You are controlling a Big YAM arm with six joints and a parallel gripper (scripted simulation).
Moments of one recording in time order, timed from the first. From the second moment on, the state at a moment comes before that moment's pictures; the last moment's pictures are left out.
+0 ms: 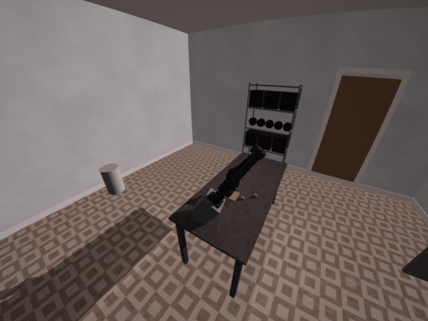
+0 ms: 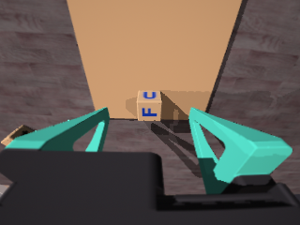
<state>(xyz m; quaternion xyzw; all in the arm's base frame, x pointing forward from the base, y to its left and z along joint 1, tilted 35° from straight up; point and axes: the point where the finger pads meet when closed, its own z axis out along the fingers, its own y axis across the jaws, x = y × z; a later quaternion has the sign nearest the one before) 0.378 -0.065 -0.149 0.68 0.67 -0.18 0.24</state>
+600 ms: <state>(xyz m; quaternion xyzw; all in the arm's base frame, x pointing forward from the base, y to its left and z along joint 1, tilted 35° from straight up) 0.376 -0.052 -0.131 0.68 0.67 -0.18 0.24</state>
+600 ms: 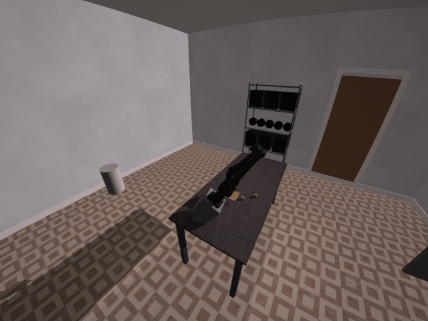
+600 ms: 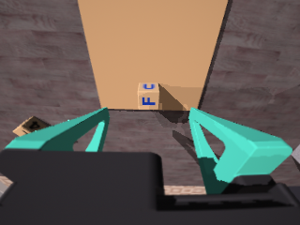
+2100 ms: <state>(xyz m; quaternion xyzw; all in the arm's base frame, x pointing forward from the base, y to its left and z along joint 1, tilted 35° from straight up) 0.370 -0.025 -0.089 0.68 0.67 -0.18 0.24</state>
